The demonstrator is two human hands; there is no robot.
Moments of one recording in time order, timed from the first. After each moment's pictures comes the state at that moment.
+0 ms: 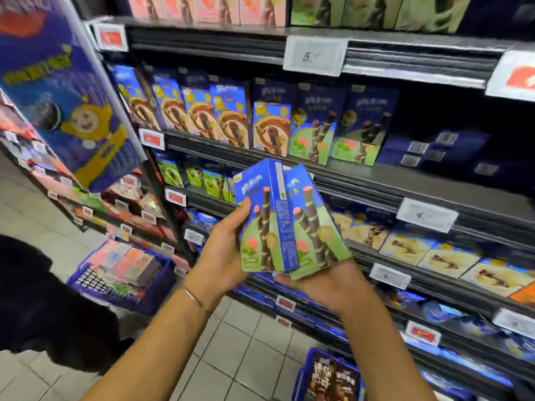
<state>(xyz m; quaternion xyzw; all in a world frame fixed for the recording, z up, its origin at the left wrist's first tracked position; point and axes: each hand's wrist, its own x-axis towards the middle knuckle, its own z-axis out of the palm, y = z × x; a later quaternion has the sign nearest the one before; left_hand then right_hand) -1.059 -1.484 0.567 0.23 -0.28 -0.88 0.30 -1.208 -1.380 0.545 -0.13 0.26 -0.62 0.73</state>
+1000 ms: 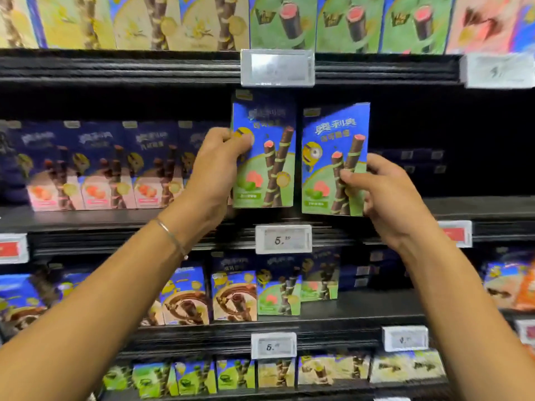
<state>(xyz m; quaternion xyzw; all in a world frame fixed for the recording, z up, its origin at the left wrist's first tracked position) -1.181 -1.666 0.854 0.08 -0.63 -0.65 0.43 -1.298 -1.472 0.830 -0.33 0.60 -0.73 0.06</state>
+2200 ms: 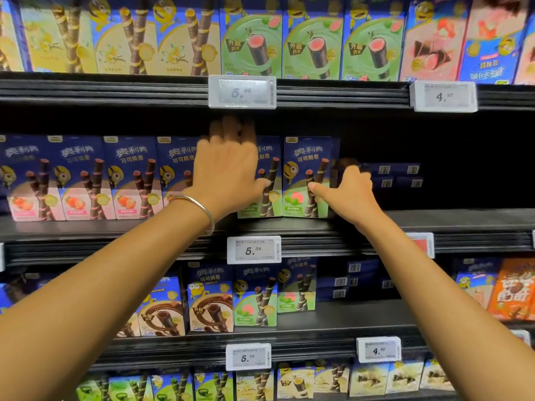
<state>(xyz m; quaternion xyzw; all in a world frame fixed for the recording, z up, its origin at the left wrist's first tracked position) -1.220 -1.648 0.873 0.22 -0.88 0.21 0.37 -1.392 -1.489 0.826 -0.27 0.85 -0.44 -0.14</state>
